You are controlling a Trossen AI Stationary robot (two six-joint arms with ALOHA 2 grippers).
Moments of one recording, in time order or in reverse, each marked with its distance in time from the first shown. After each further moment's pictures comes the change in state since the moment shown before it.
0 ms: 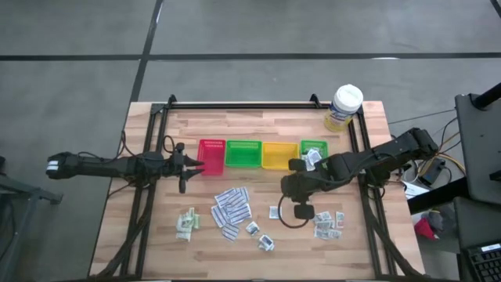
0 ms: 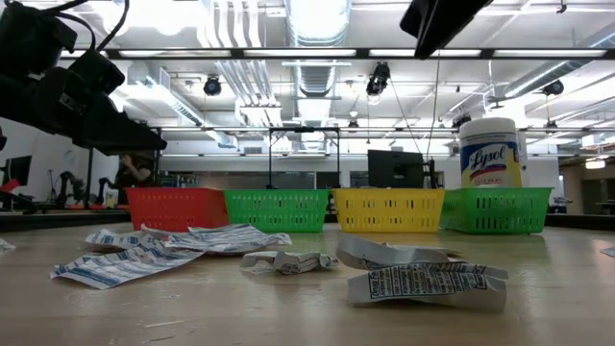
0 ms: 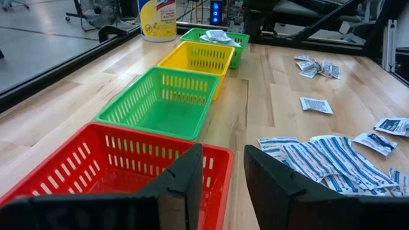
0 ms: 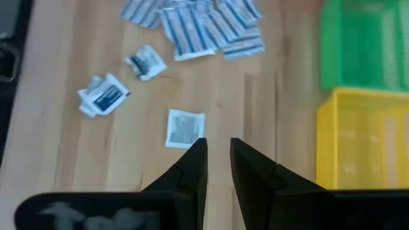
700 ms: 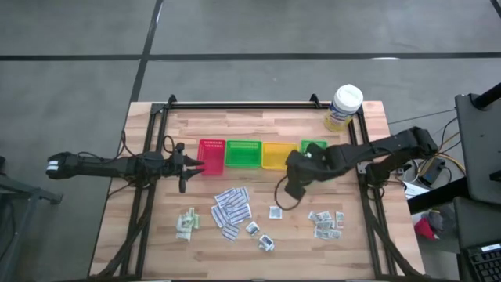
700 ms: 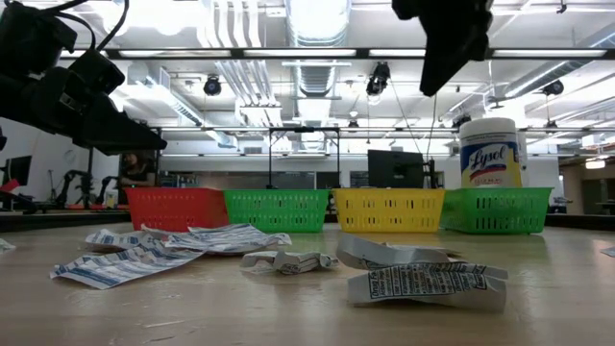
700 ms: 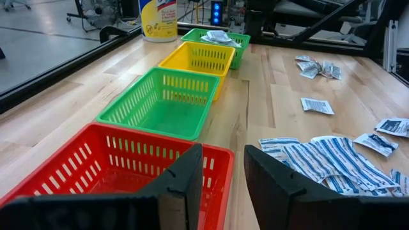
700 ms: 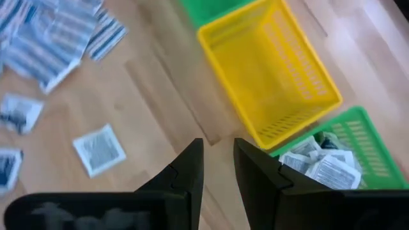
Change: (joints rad) left arm 0.000 0.000 0.000 0.005 -0.003 0.000; right arm -0.088 -0.003 0.008 -0.214 0.237 0.473
